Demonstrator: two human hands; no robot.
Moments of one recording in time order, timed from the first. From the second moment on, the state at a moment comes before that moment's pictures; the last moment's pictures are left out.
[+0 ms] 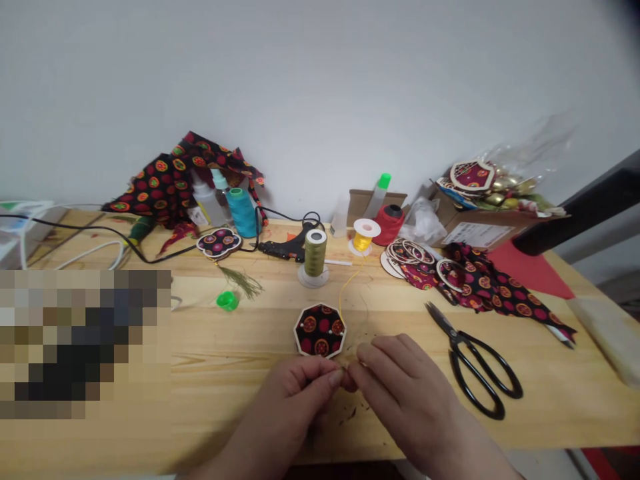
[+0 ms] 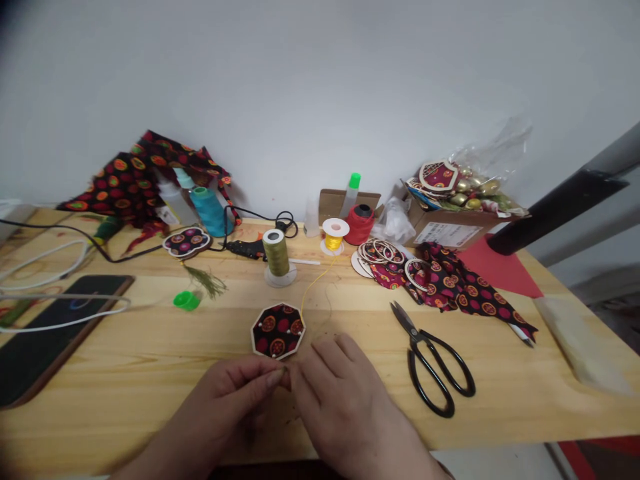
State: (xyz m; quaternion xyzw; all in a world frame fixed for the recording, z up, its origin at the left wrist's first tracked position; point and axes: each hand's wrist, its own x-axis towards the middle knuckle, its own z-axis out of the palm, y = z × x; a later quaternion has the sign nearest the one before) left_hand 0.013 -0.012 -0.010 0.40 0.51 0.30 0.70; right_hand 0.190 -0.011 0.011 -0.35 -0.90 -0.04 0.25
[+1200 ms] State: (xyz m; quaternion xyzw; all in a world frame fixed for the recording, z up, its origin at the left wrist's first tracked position) left_hand 0.014 -0.009 -0.012 0.30 0.46 0.36 0.75; right_hand 0.158 -0.015 -0.026 -0.49 -0.24 0.66 0.51
